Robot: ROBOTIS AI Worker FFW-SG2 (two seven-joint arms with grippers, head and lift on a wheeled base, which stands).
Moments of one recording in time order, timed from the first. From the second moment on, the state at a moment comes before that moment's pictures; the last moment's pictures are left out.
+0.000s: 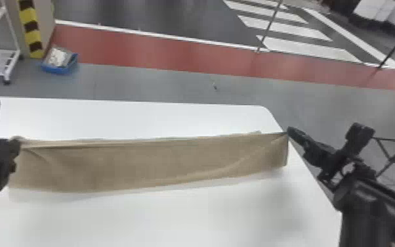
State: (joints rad) left arm 0.07 0.07 -0.14 -2.23 -0.22 1.17 -0.04; right arm -0.18 -0.17 -0.74 -1.50 -0.01 0.52 0.68
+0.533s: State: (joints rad) left arm -0.04 0.07 -0.13 -2.04 -0.22 1.11 -0.04; right arm -0.30 -0.17 -0.68 -1.32 0.10 0.45 0.65
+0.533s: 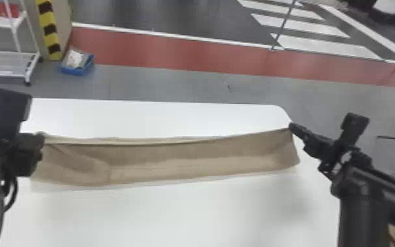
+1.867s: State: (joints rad) left arm 0.00 0.06 0.02 -1.94 -0.07 0.87 -0.07; right arm -0.13 -0.19 -0.64 -1.40 0.08 0.26 0.59
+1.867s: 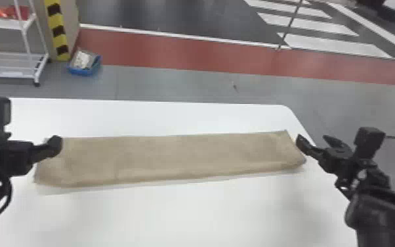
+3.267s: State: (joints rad) left arm 0.05 0.09 0.13 -2.03 -0.02 1.14 -0.15; right arm -0.11 -0.22 -0.67 -1.42 0.06 0.26 0.59
